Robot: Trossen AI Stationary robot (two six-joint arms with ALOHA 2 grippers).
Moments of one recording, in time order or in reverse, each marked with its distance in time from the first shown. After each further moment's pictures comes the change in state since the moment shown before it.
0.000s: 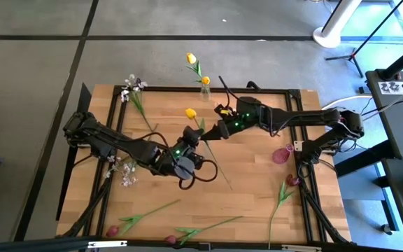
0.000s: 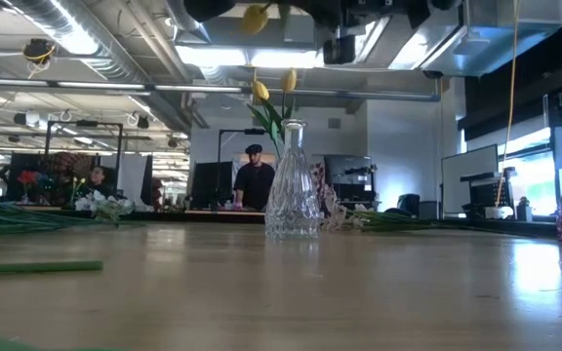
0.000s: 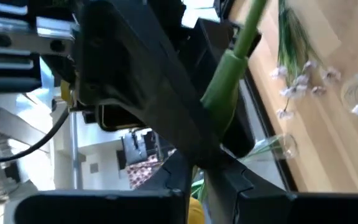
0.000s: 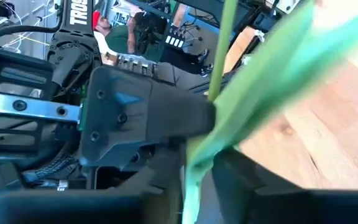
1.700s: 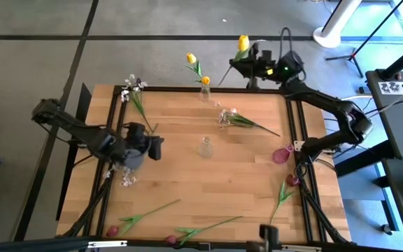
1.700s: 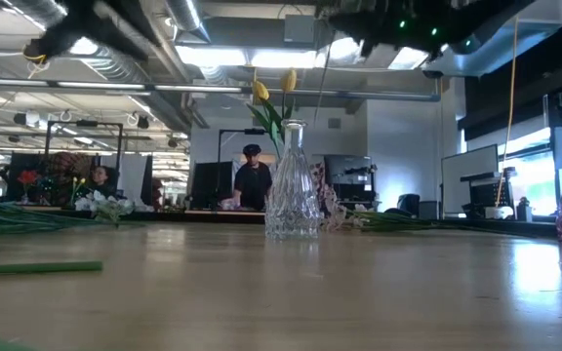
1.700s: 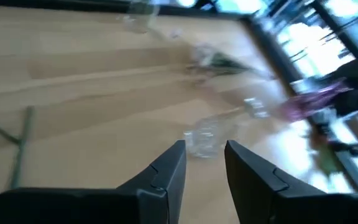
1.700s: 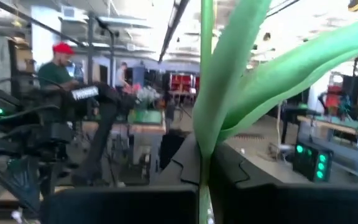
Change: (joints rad) left arm -0.072 -0.604 -0.524 -0.384 0.353 -2.480; right arm -0.662 -0.080 -0.080 0.531 -0.200 -1.005
